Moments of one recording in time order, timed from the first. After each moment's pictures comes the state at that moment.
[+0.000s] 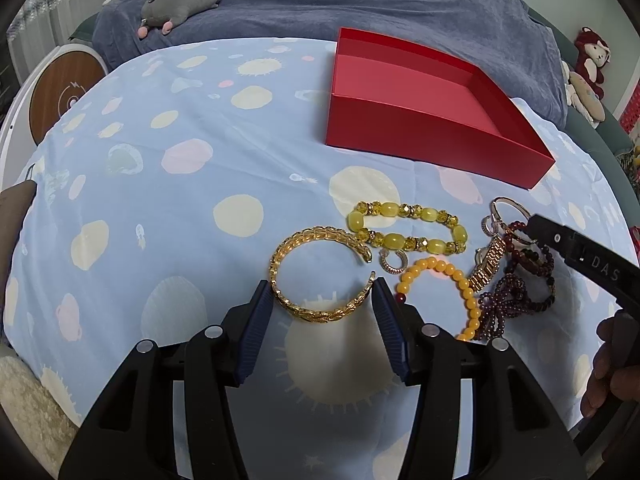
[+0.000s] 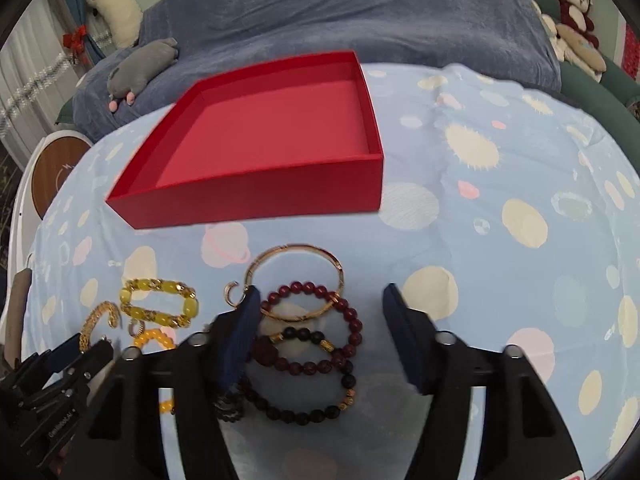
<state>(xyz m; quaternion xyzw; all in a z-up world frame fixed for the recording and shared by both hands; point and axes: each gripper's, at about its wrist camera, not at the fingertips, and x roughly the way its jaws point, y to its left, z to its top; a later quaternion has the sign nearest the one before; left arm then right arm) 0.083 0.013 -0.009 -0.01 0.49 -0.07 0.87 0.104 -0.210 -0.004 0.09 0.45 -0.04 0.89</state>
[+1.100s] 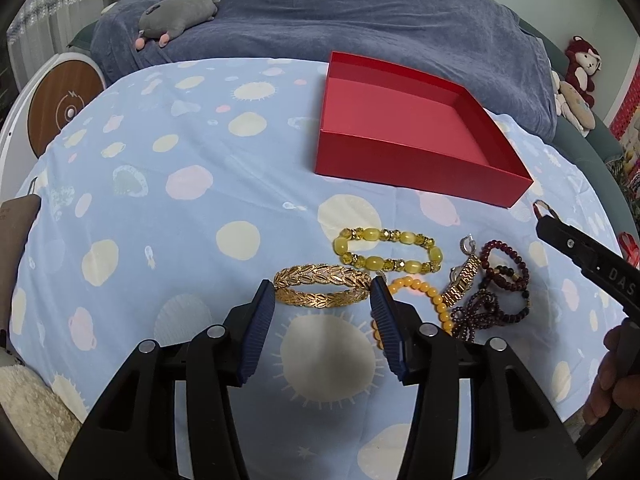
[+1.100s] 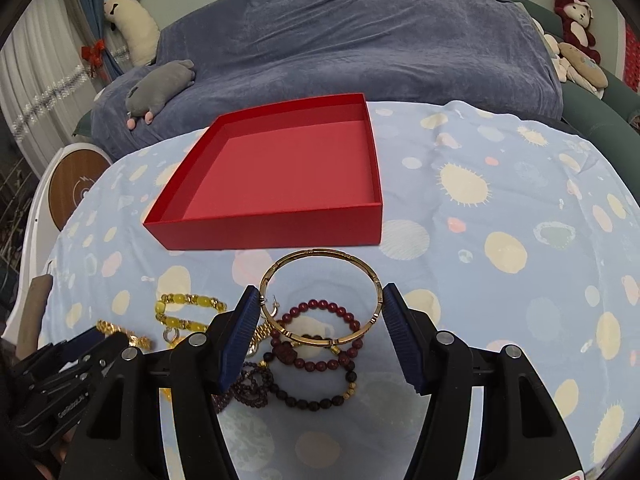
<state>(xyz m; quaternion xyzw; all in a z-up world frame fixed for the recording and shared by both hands) 0.079 0.013 0.016 -0.02 0.47 -0.08 0.88 0.084 -0.214 0.029 0.10 0.42 -0.03 0.90</state>
